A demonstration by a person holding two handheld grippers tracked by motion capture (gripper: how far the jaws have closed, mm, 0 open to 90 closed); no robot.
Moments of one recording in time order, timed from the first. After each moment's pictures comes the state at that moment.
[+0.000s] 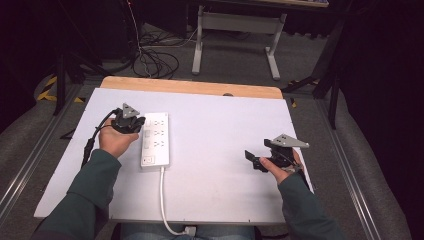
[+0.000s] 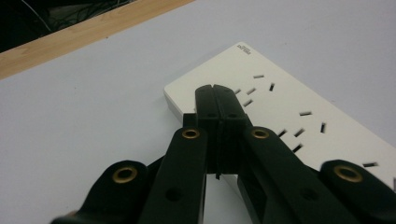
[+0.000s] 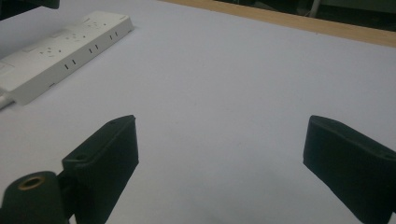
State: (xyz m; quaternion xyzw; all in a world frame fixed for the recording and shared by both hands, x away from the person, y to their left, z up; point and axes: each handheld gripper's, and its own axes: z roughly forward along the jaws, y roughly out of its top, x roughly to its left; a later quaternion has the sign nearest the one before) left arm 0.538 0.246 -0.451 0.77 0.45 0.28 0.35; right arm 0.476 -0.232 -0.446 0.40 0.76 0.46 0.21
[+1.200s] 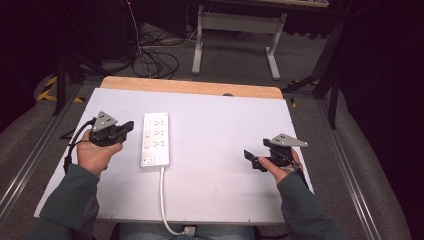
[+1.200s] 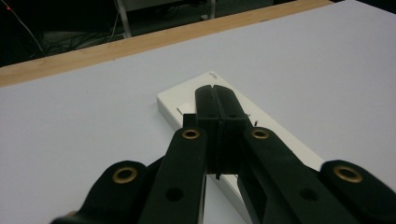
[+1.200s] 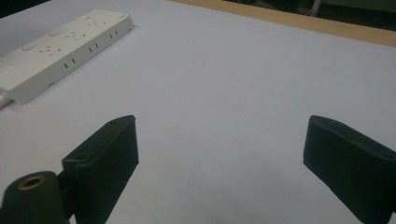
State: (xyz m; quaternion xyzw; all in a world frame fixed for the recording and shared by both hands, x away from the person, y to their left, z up) left arm 0.470 0.270 -0.422 0.72 0.45 0.28 0.44; right arm 0.478 -0.229 -0.446 0.40 0.76 0.46 0.20
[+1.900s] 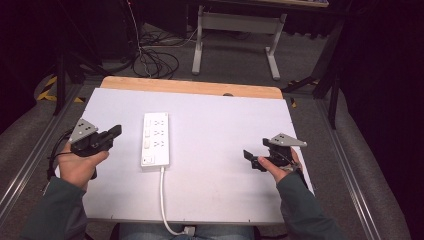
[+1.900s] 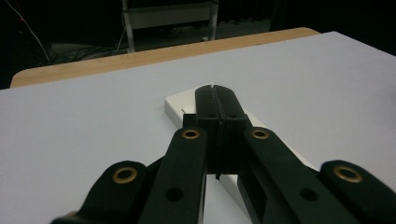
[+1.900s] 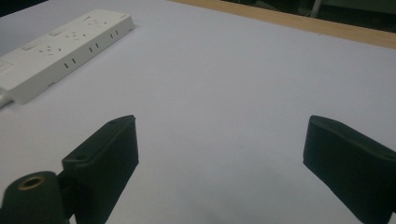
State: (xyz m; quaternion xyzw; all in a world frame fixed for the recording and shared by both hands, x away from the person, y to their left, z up) left arm 0.432 0.293 -0.412 0.69 0.46 0.29 0.48; right arm 0.478 -0.227 -0.445 0.40 0.77 0.46 0.21
